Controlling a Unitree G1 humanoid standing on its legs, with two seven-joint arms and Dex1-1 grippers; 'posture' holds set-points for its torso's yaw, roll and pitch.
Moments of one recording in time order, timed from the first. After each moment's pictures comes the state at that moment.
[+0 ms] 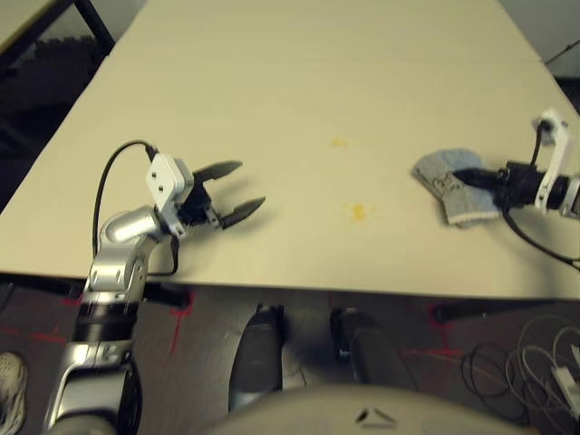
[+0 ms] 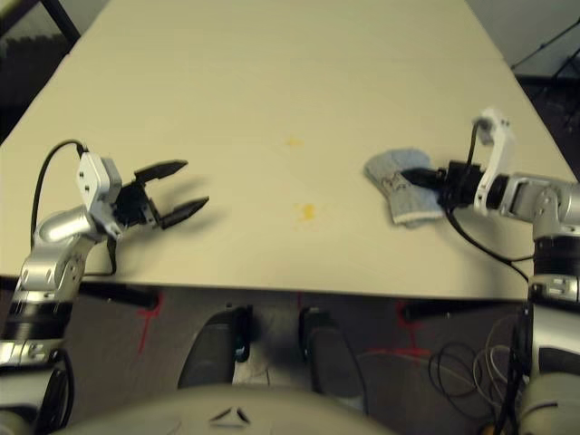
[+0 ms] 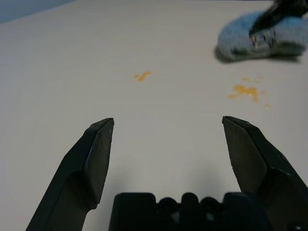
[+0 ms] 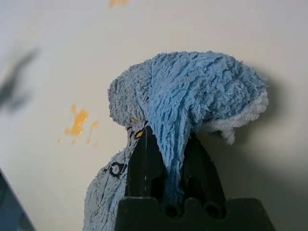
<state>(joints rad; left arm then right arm) -0.26 0.57 0.09 0.06 -0.40 0.02 -1.02 -0.44 -0.67 -0.21 0.21 0.54 1.09 0.89</state>
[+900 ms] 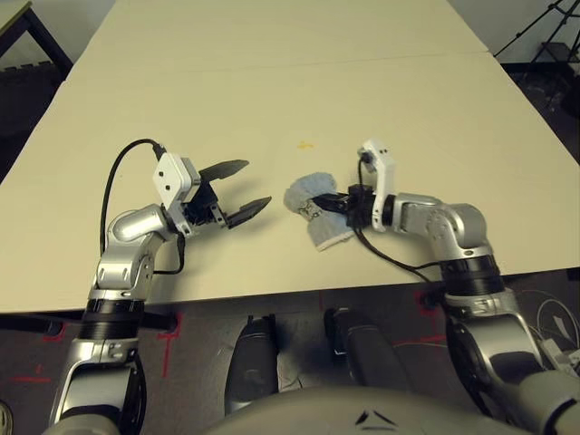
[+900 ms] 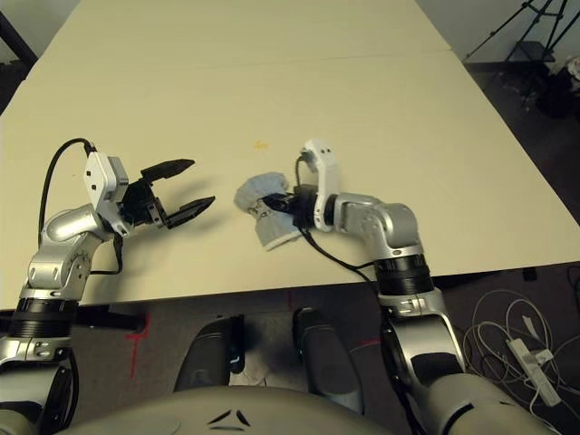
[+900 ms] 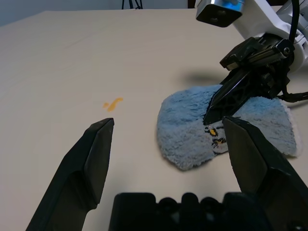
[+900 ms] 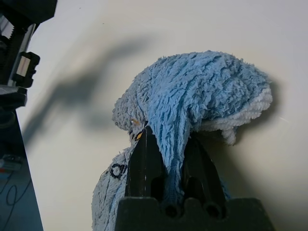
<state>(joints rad) -0.27 0.56 0.07 0.06 -0.40 0.01 -1.02 -0.56 -0.11 0.05 0.11 0.45 1.03 0.64</state>
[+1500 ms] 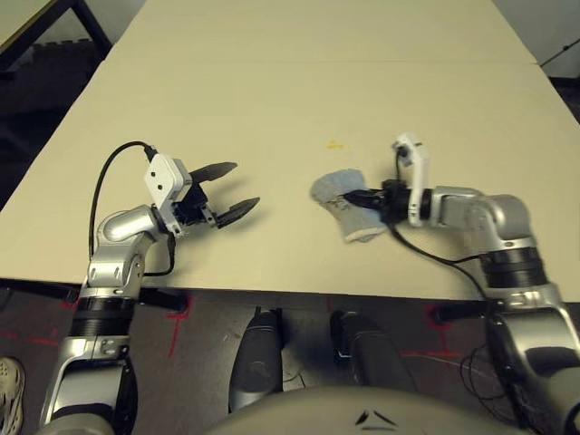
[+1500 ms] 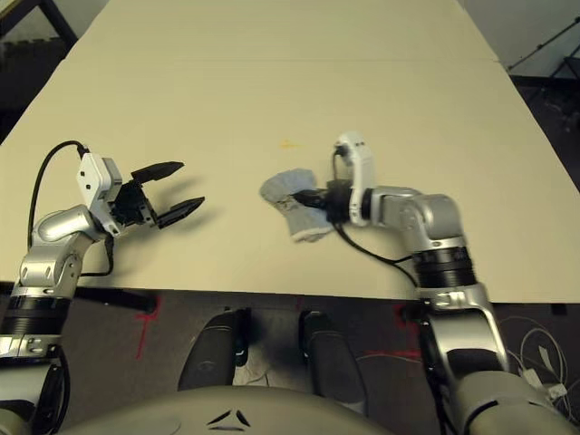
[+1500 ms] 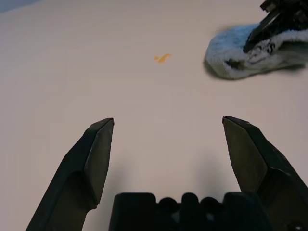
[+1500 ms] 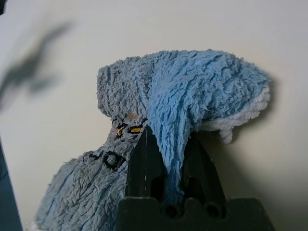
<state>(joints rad) -0.27 0.60 0.10 0.15 -0.39 -0.03 -1.04 -0.55 -0.52 -0.07 0.20 0.53 1.03 0.79</state>
